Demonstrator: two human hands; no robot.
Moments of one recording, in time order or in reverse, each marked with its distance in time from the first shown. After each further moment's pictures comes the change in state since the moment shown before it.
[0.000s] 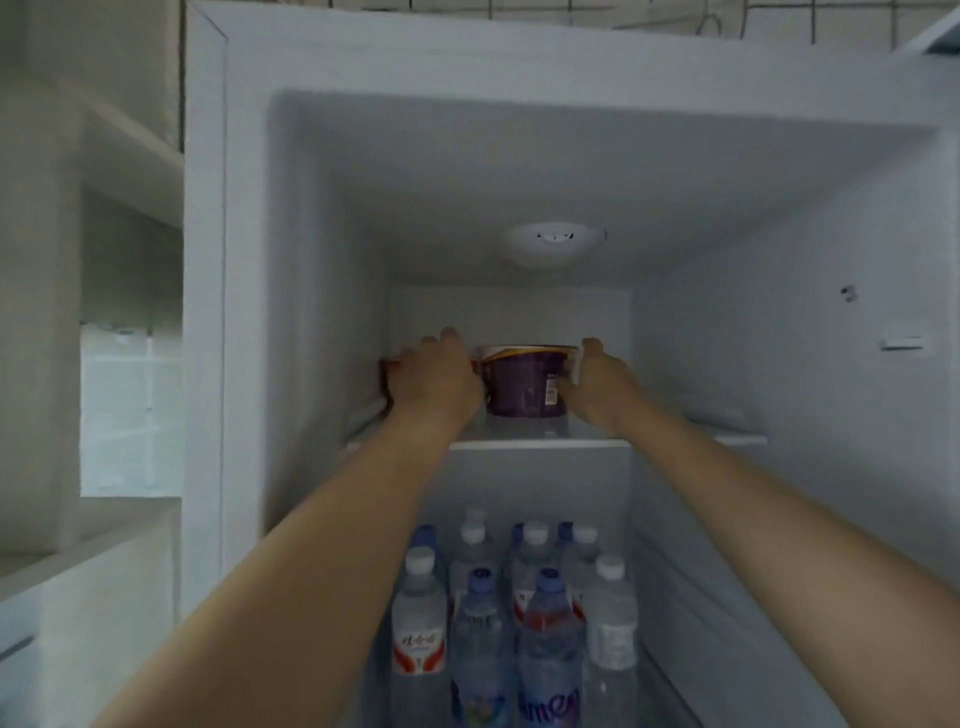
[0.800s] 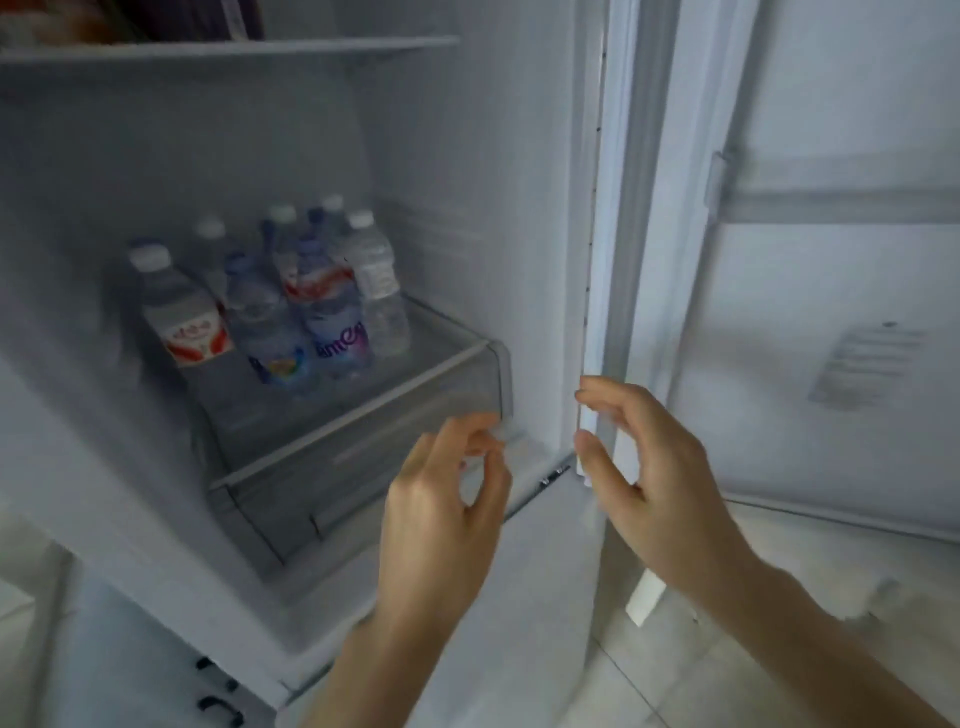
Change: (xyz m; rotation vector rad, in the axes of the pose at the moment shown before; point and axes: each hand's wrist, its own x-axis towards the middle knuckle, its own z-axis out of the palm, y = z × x) left_hand -0.424 0.003 0.015 -1.051 -0.456 0.309; right_hand -0.503 0.024 -0.006 0.035 0.267 0.249
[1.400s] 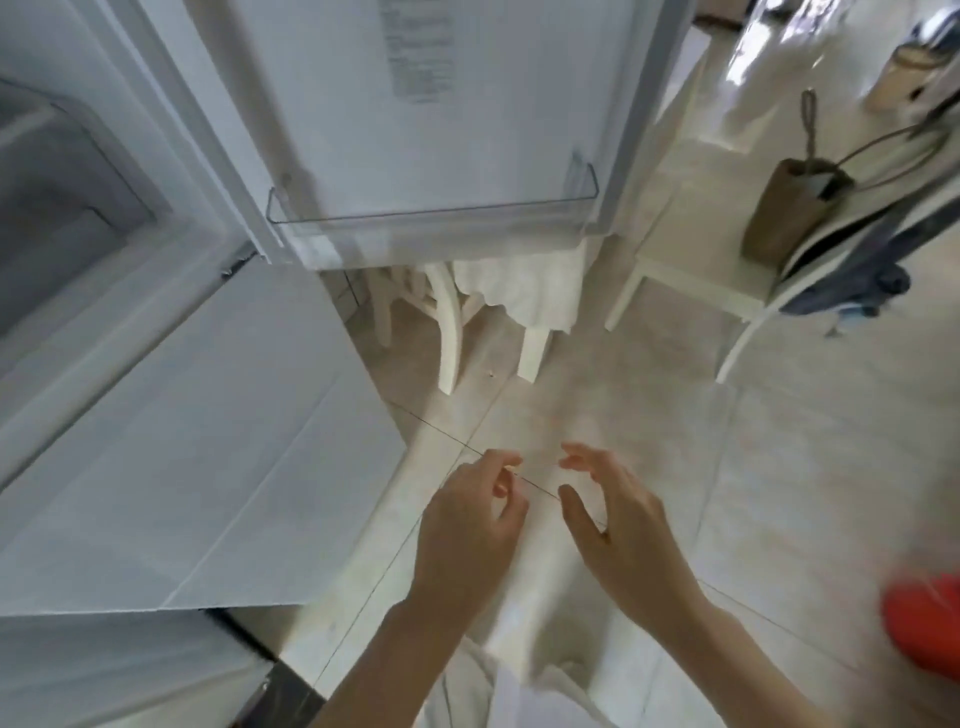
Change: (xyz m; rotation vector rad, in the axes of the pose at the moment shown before) left_hand -0.295 0.138 0.193 -0.095 -0.739 -0.188; right_hand -0.363 0.044 -0.191 -0.248 -0.059 0.706
